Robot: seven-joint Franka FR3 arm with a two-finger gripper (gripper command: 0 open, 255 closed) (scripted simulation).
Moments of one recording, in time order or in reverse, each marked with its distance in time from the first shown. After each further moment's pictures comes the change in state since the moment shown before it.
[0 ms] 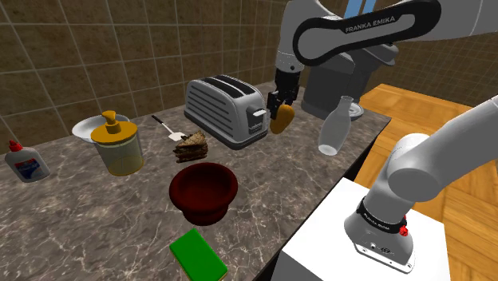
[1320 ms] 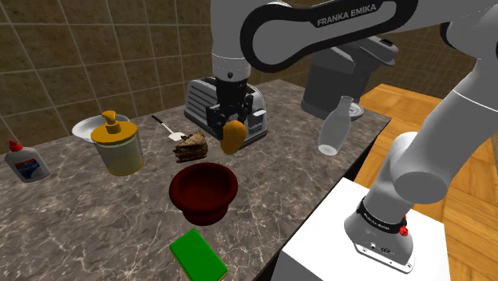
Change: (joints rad) arm 0.134 0.308 0.314 0.343 0.019 -0.054 0.444
